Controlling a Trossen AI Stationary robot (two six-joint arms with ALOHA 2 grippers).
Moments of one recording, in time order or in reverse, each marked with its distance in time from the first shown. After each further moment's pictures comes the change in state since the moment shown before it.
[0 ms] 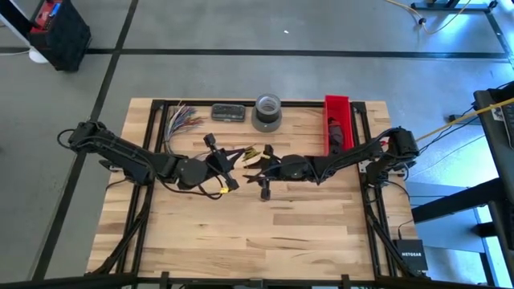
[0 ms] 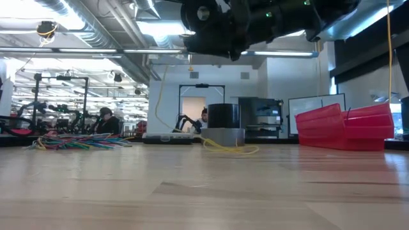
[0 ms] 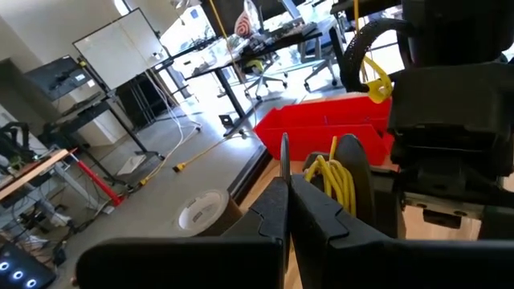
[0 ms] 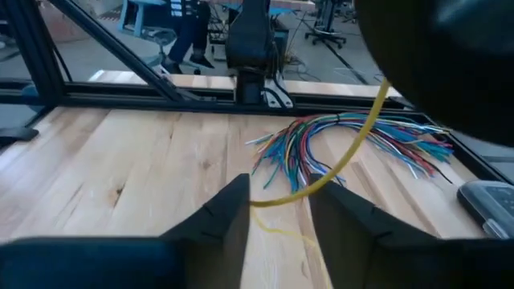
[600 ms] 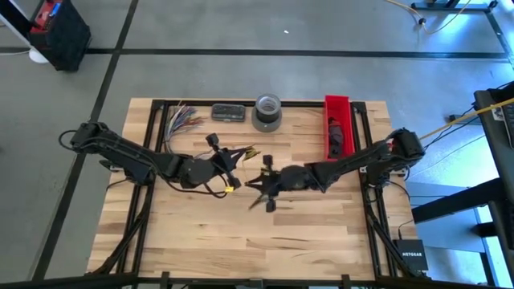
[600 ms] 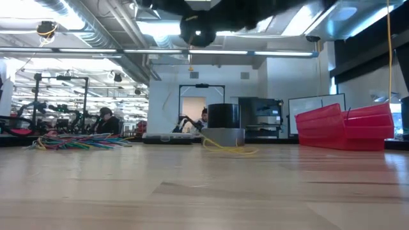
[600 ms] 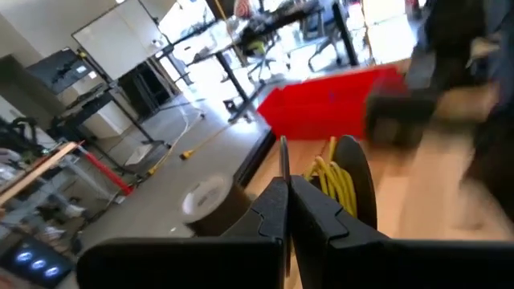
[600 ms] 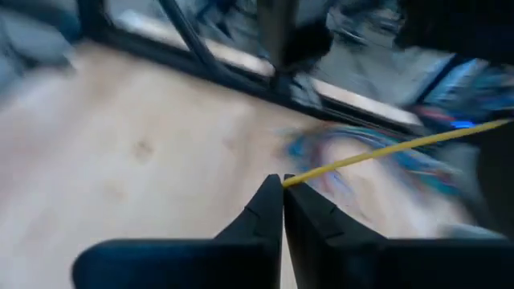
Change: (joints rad) left arm 0.042 0.027 0.000 -0.044 0.008 -0.004; right arm 0.112 -0.038 0.077 -0.196 0.017 -0.202
